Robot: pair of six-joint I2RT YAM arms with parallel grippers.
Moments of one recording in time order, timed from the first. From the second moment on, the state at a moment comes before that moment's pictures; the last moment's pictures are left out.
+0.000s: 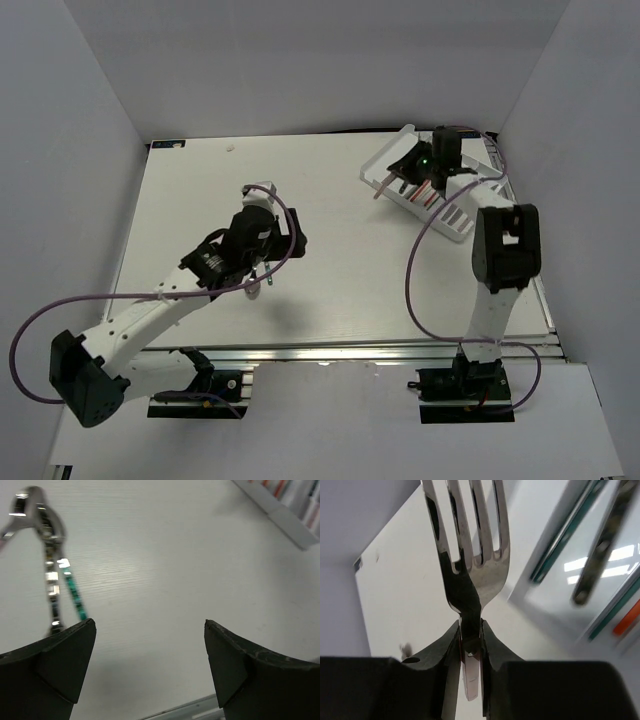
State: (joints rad) left arm -0.74 1.14 0.96 -0.39 -0.25 -0.60; right arm 0.15 1.93 1.40 -0.01 -0.33 0.77
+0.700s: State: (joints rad) left arm -0.73 1.01 0.89 -0.63 -0.62 -0.44; right arm 0.00 2.48 2.10 -0.33 -0.29 0.77
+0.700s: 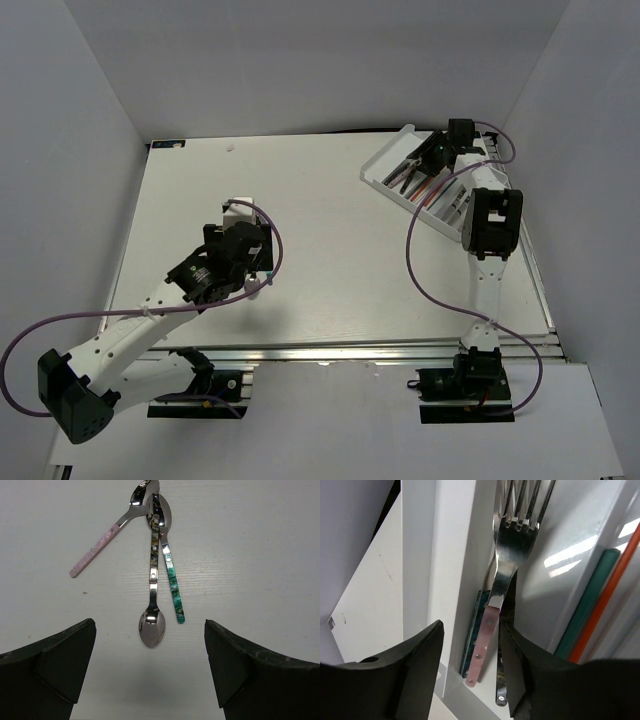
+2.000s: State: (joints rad) left arm -0.40 1.62 1.05 -0.49 -0.38 -0.54; right arm 0.37 1.28 0.80 -0.27 -0.26 0.41
